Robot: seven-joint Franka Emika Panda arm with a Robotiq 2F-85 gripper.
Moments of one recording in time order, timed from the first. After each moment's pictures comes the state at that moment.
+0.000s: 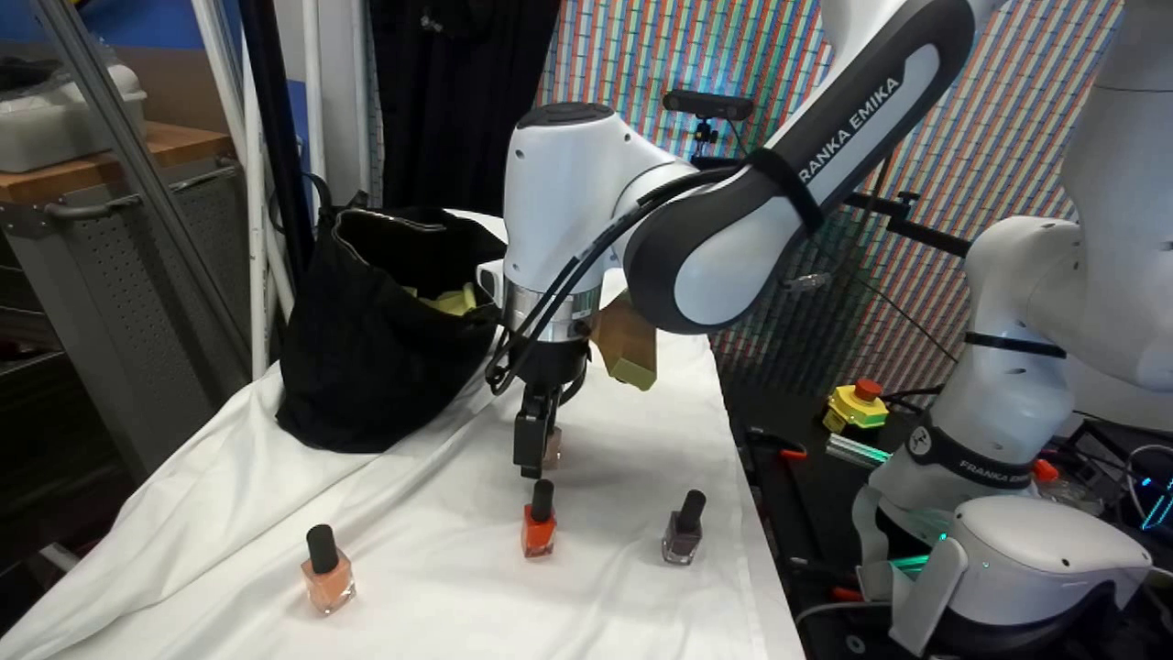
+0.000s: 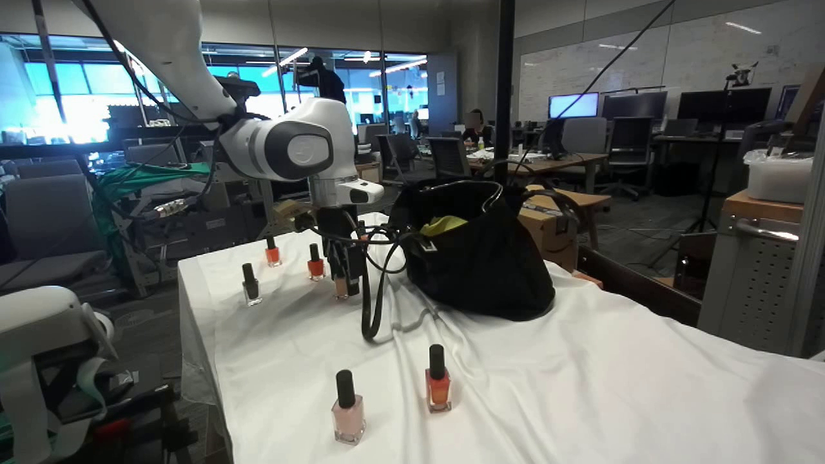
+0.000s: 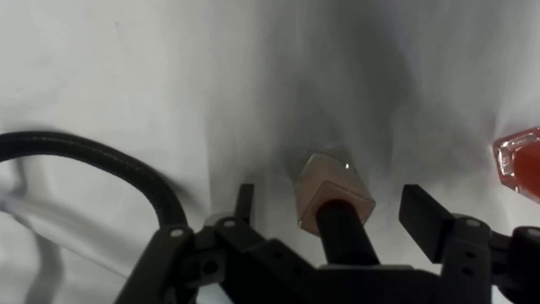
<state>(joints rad) 0.14 0.25 0.08 -2.22 -0.10 2.46 0.28</state>
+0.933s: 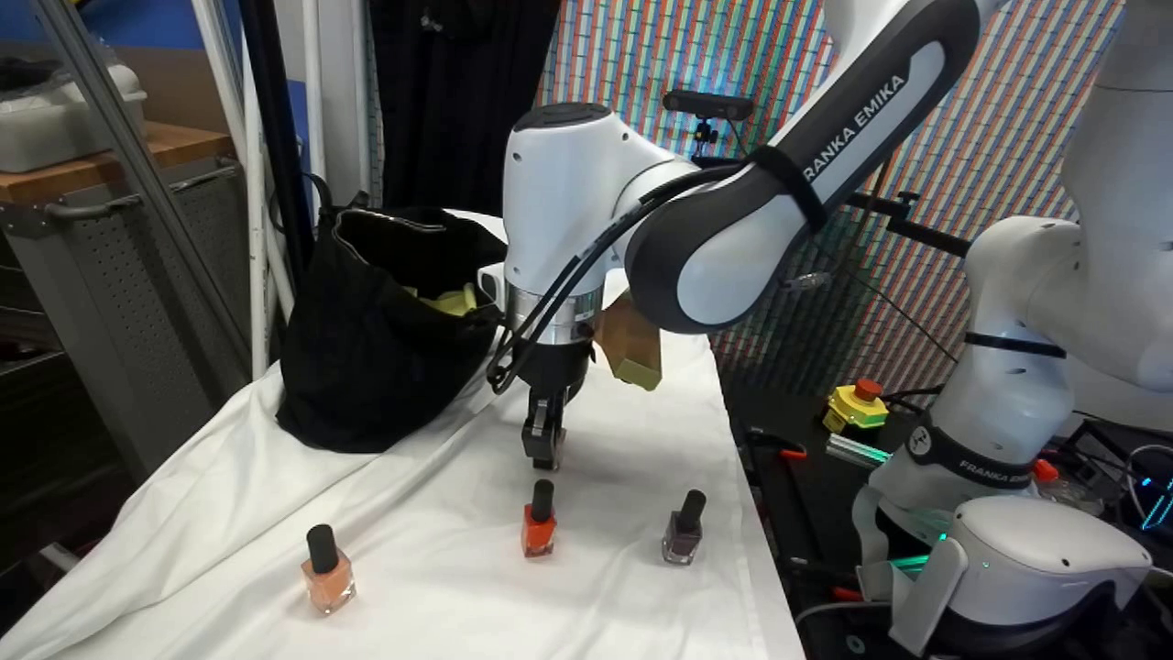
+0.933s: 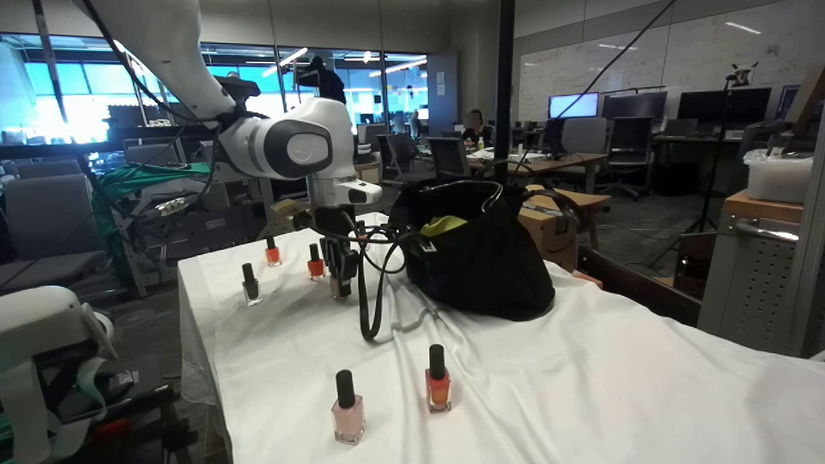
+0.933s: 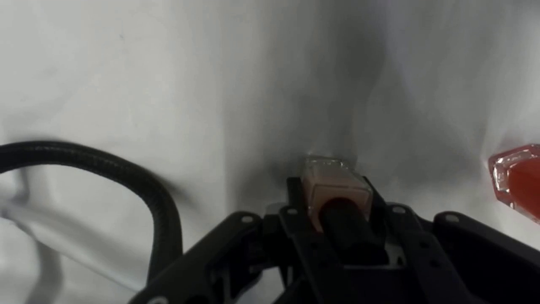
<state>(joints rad) 0.15 0.25 0.08 -2.22 -0.10 2.42 0.28</state>
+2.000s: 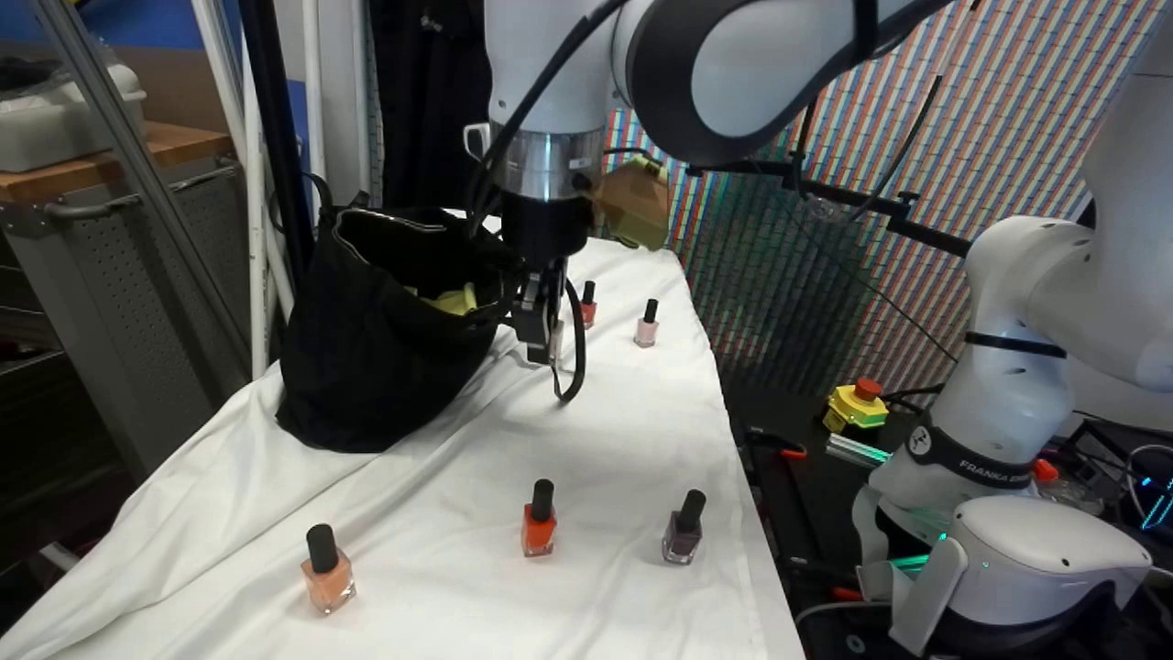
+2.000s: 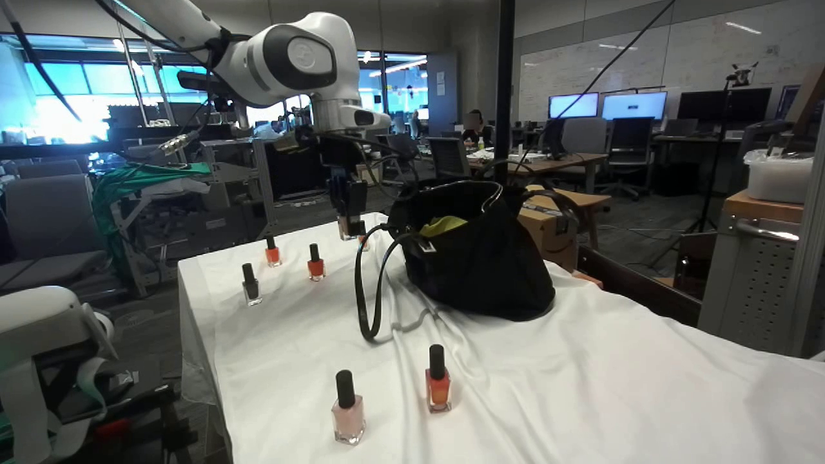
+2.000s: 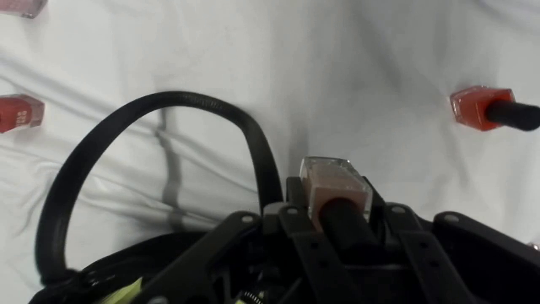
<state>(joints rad) 0.13 0.10 0.07 -2.06 -0.15 2.11 0.29</state>
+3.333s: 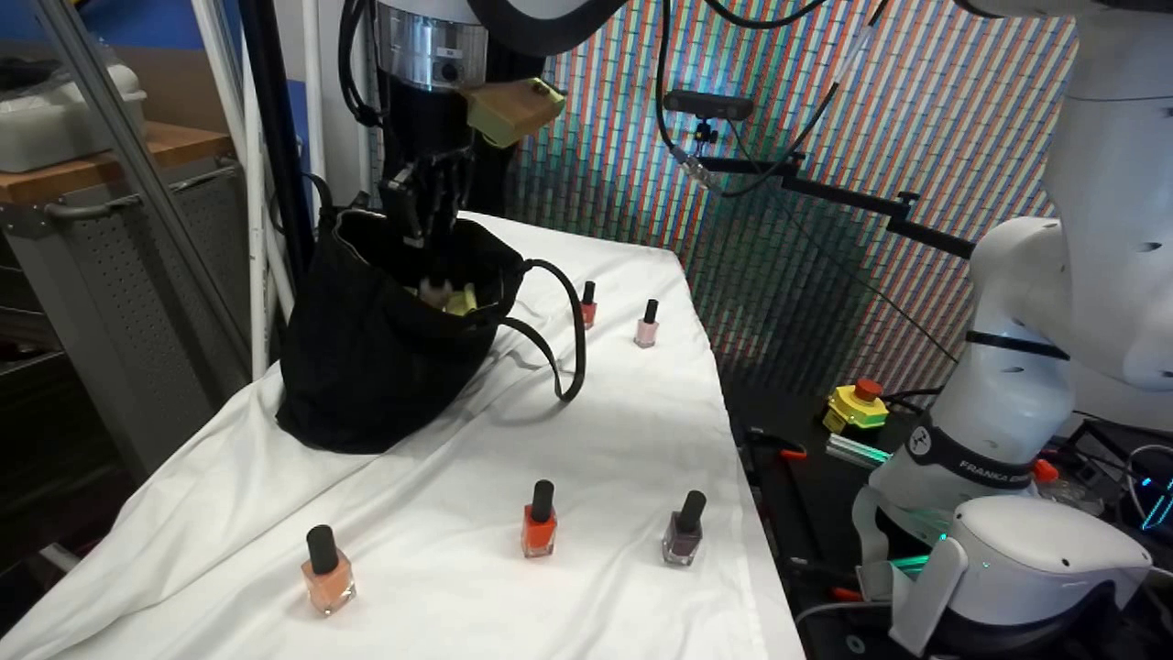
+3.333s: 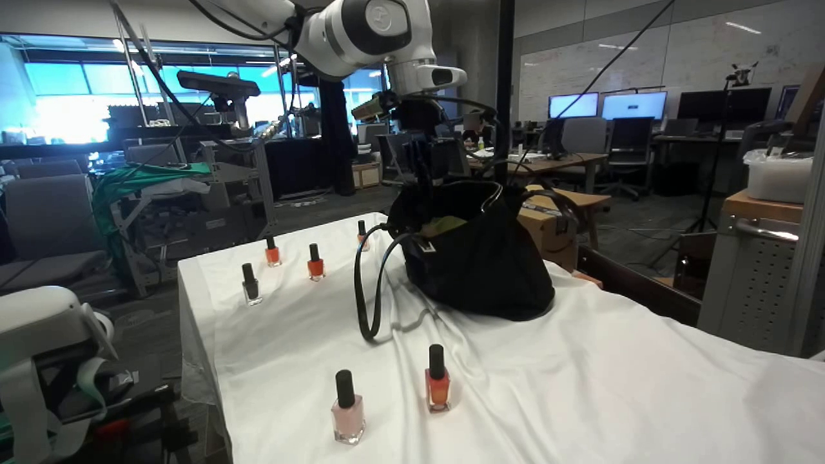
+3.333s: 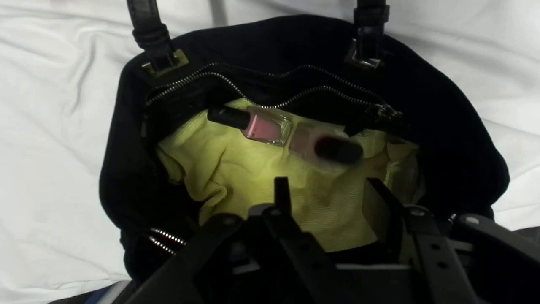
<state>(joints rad) 0.06 0.35 0.02 -1.60 -0.15 2.04 0.27</state>
